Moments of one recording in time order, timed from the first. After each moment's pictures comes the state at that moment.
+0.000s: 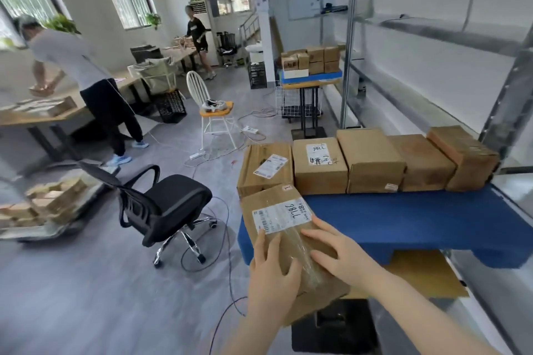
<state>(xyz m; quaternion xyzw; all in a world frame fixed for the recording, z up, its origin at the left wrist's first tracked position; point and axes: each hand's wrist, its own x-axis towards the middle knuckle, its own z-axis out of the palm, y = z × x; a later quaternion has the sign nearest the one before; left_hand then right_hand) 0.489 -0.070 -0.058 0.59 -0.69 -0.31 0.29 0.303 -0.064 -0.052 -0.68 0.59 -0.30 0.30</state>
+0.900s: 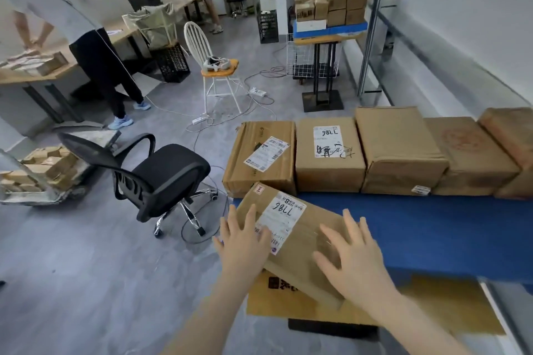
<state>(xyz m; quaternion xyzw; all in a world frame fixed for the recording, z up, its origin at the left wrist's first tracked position) 0.461 -0.221 -0.089 0.72 -0.66 -0.19 0.10 0.264 -0.142 -0.108 -0.65 0.73 -0.15 0.15</state>
